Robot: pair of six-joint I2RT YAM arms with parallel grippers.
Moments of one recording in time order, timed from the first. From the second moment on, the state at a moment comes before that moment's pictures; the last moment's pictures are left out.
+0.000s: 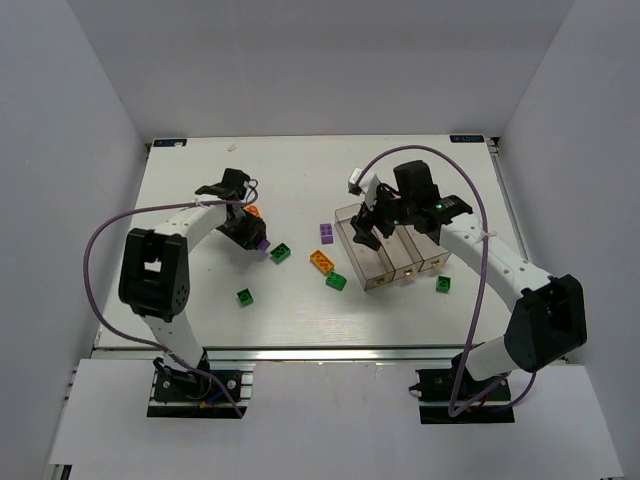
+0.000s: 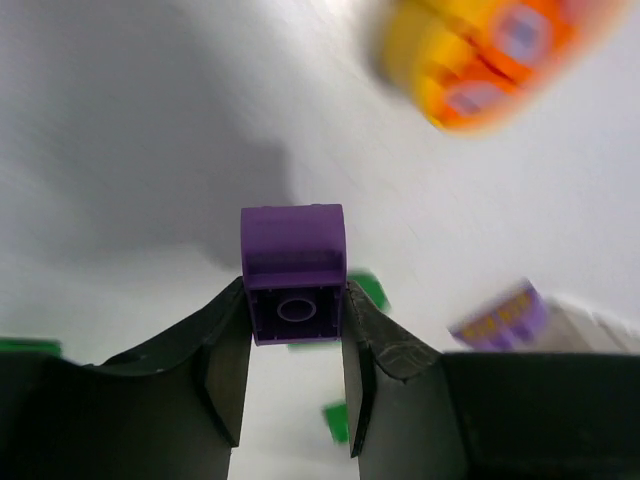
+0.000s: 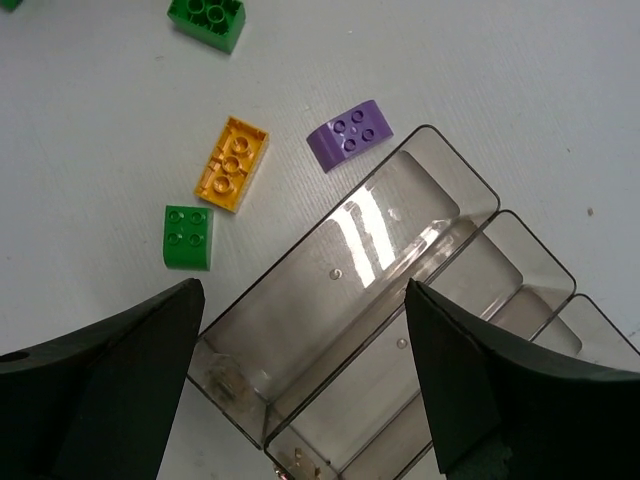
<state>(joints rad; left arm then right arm) -0.24 1.81 1.26 -0.73 -0.03 -1.18 0.50 1.45 1.19 -0.47 -0.48 -0.54</state>
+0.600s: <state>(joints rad) -0.45 1.84 1.46 -0.22 0.50 -0.98 0.32 1.41 1.22 -0.37 -0.27 -0.10</state>
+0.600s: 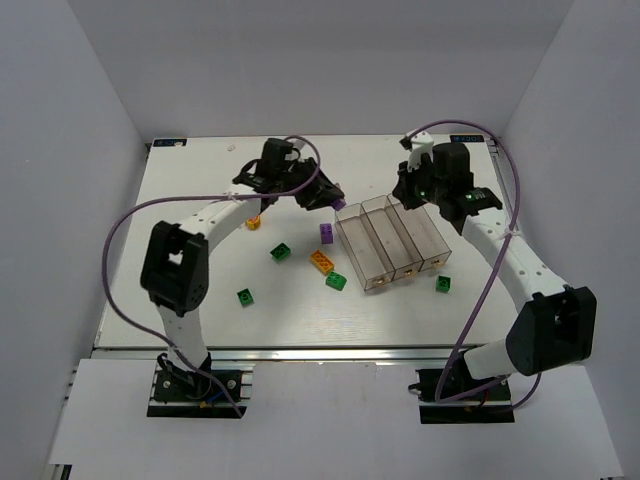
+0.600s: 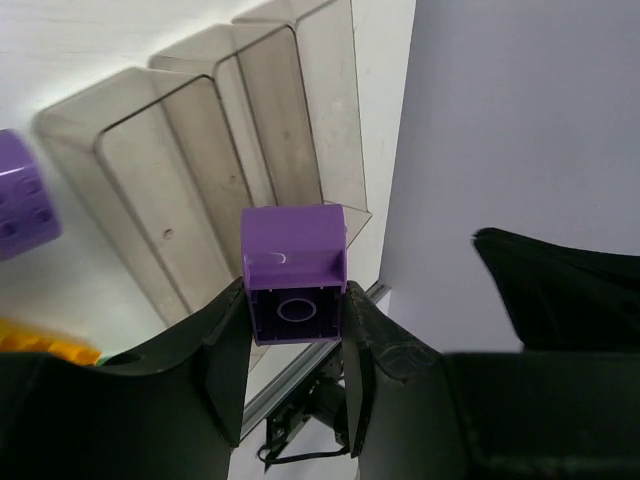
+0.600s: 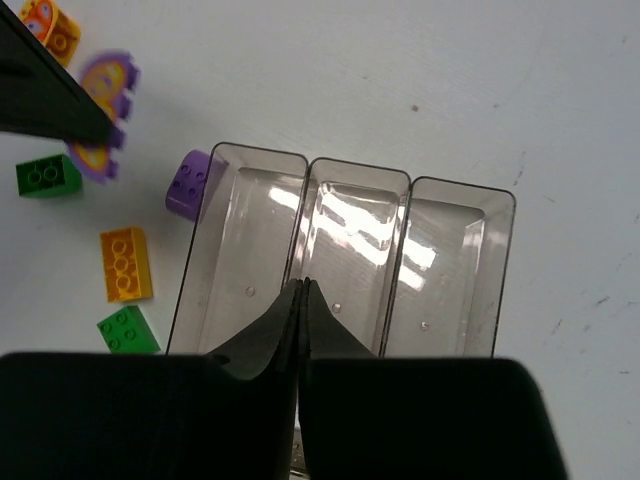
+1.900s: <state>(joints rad) -0.45 1.63 1.52 -0.77 0.12 -0.75 0.42 1.53 1.39 -0.54 -0.51 -0.23</state>
